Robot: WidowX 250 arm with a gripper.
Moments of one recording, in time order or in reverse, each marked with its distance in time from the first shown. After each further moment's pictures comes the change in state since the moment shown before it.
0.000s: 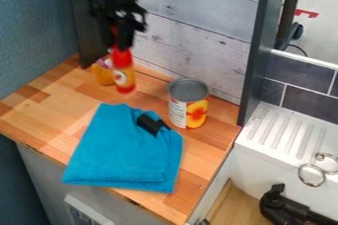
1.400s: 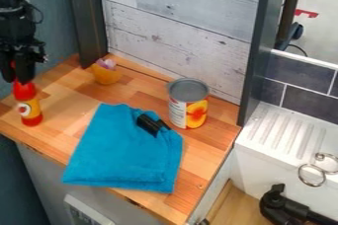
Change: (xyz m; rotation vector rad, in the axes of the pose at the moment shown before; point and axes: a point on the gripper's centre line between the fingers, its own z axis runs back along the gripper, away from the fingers) arm -0.088 0.117 -0.054 -0.019 0.132 0.264
